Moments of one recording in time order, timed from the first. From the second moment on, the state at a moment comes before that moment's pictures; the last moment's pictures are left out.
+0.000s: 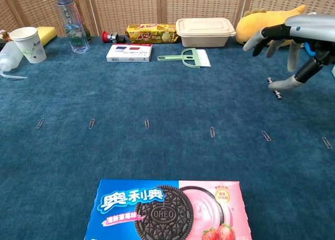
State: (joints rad) left arm -0.05 -1.05 0.02 -1.87 1.64 1.48 0.12; right arm 0.56 -1.23 0.26 -1.77 -1.23 0.89 -0.29
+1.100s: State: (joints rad) left arm -0.08 -1.05 0.02 -1.88 1.62 1.45 0.15; right arm 0.75 -1.37 0.17 -1.62 -0.88 0.94 -0.75
